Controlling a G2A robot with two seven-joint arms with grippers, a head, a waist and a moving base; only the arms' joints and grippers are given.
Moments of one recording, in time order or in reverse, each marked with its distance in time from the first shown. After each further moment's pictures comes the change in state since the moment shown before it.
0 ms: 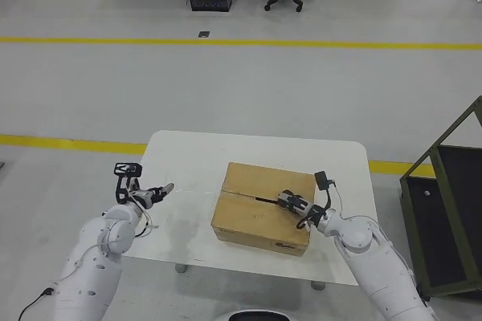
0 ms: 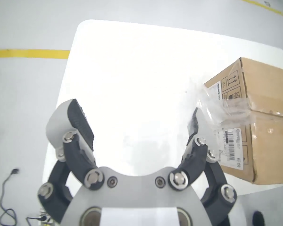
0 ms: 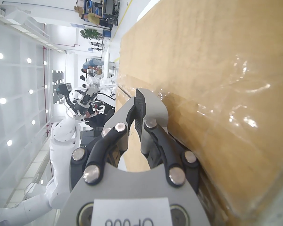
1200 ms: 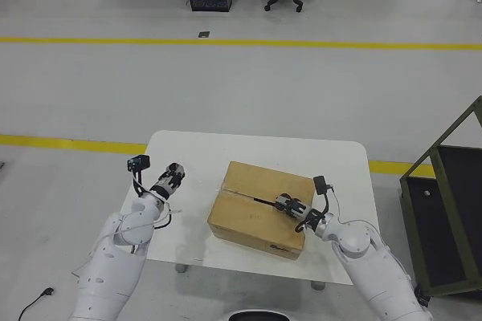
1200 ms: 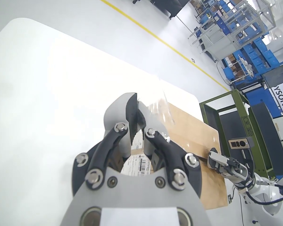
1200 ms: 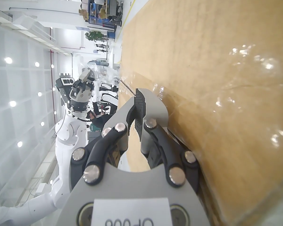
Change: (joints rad) left arm -0.068 -0.077 0.093 0.097 -0.523 0.020 0.190; right arm -0.028 -0.004 -0.010 -0.007 0.059 -0.002 -0.013
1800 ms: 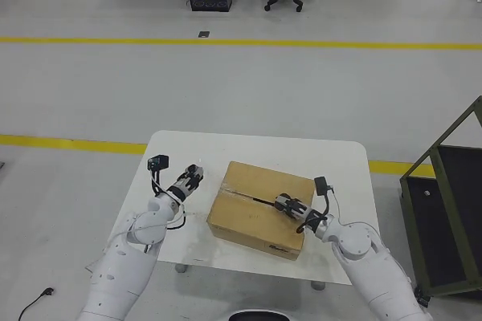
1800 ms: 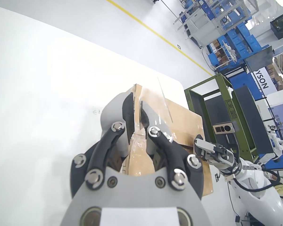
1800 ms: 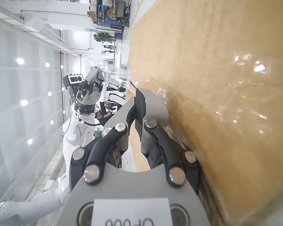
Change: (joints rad) left arm -0.030 -0.022 0.077 0.012 -0.072 -0.032 -0.007; right arm -0.010 -0.001 0.000 0.000 0.043 -0.031 0.003
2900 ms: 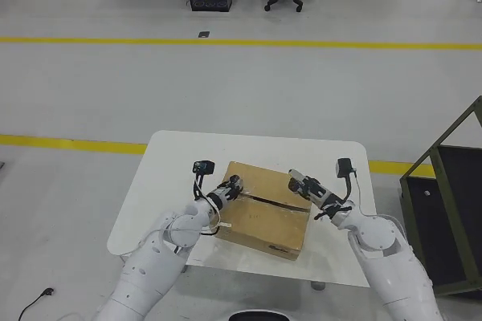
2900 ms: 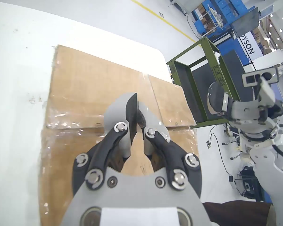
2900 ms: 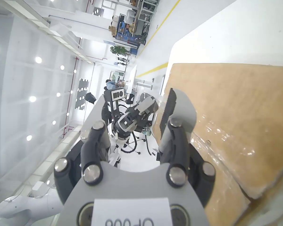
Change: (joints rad) left arm -0.092 -0.058 0.254 0.082 -0.035 -0.017 0.007; right arm -0.071 0.033 0.153 -0.245 0.046 0.021 0.002
